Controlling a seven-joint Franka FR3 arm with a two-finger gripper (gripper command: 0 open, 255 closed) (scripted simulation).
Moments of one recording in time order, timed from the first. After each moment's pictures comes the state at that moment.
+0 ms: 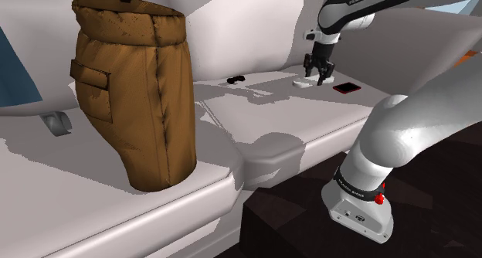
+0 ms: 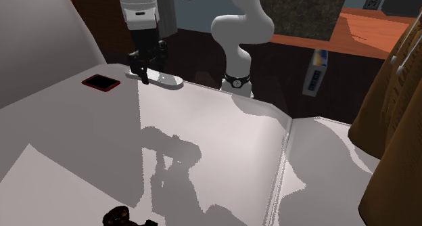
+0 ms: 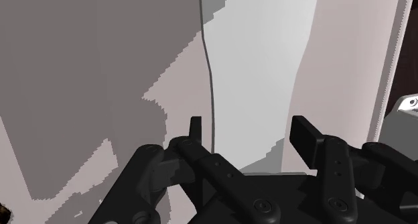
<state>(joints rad) 0.01 -0.52 -0.68 -2.49 -0.37 2.06 -1.63</state>
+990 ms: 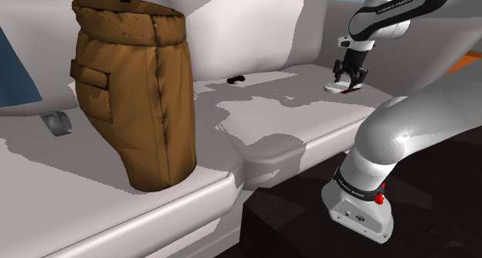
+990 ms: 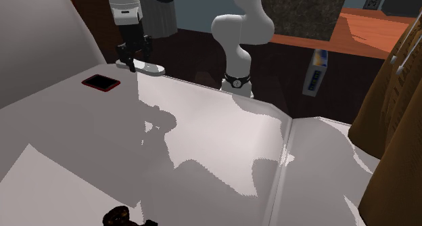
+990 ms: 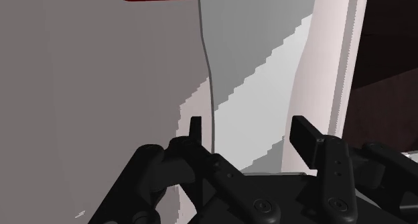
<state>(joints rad) -0.11 -0.55 -0.89 -2.49 -0.49 2.07 -1.88</state>
